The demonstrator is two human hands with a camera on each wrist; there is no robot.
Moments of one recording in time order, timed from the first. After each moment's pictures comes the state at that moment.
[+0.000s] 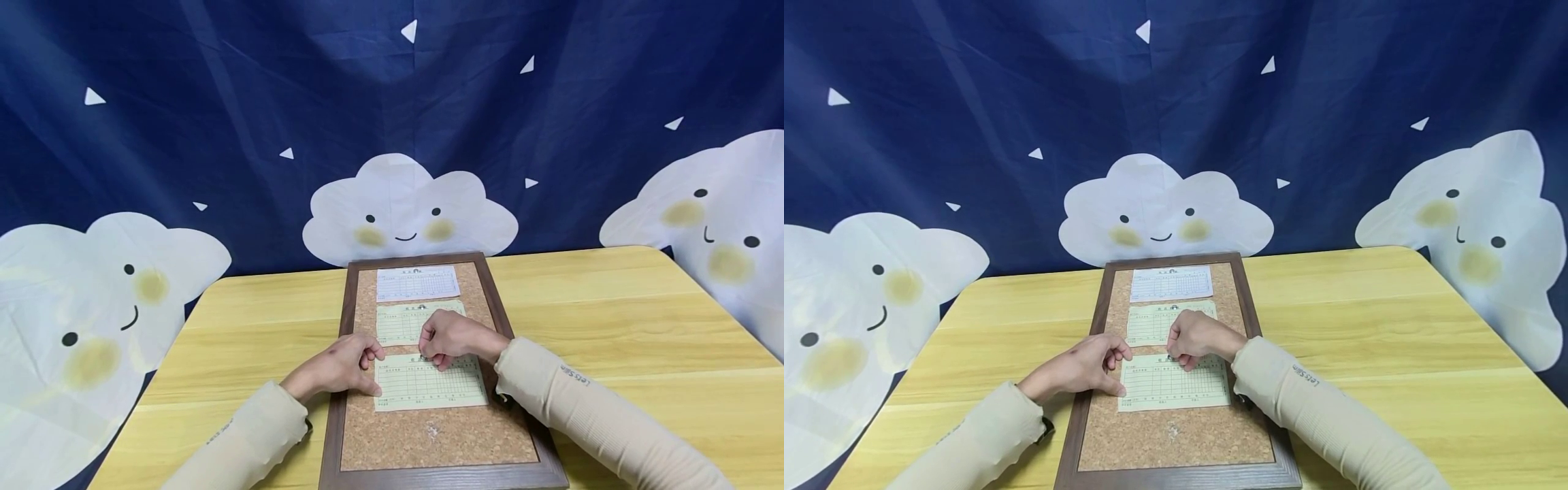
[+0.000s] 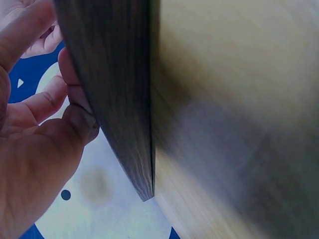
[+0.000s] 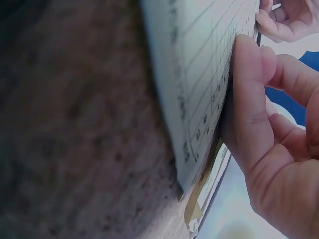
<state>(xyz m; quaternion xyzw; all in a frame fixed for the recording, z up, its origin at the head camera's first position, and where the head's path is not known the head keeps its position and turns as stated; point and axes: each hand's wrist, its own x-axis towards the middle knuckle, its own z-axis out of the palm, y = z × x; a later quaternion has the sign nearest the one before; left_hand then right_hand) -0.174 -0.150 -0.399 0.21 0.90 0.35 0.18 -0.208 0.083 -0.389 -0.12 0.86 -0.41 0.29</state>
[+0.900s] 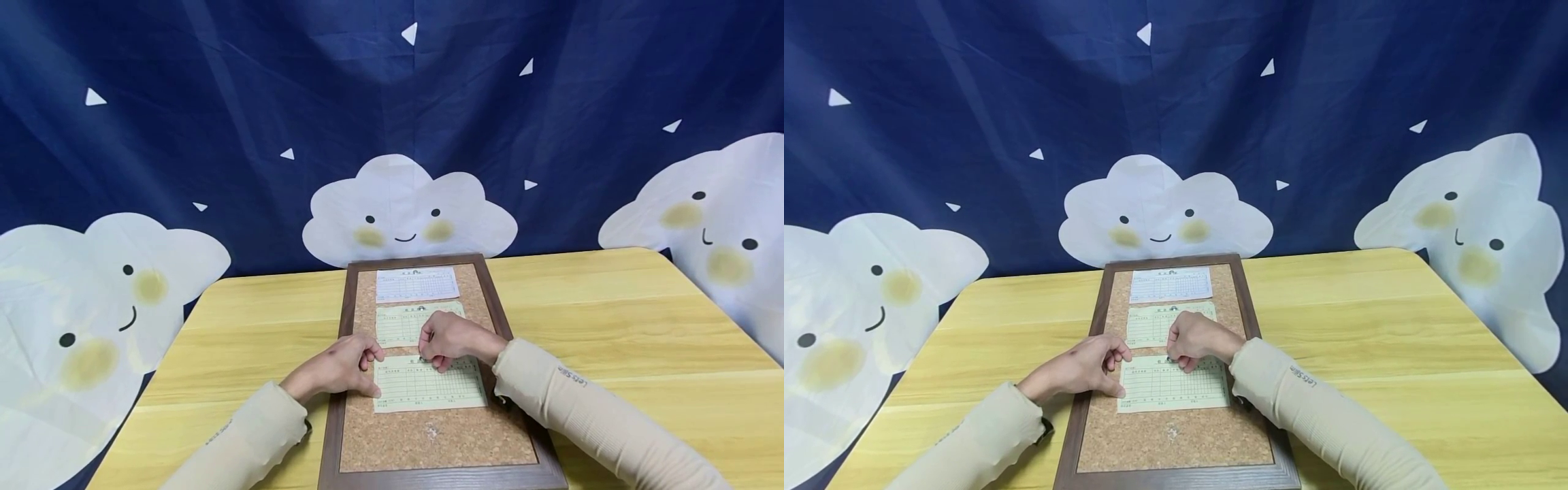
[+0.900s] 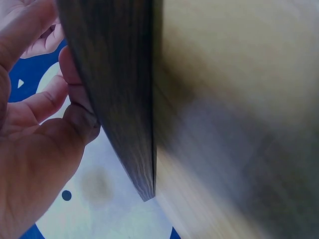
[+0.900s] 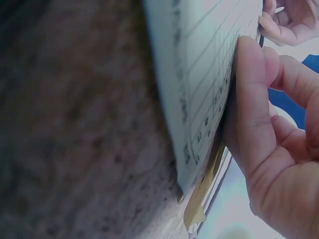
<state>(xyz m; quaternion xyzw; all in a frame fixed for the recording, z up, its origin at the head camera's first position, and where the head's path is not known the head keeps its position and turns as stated) -0.172 -0.150 -0.398 0.22 0.89 0.35 0.18 -0.207 0.081 -0.389 -0.11 0.86 -0.40 0.29</state>
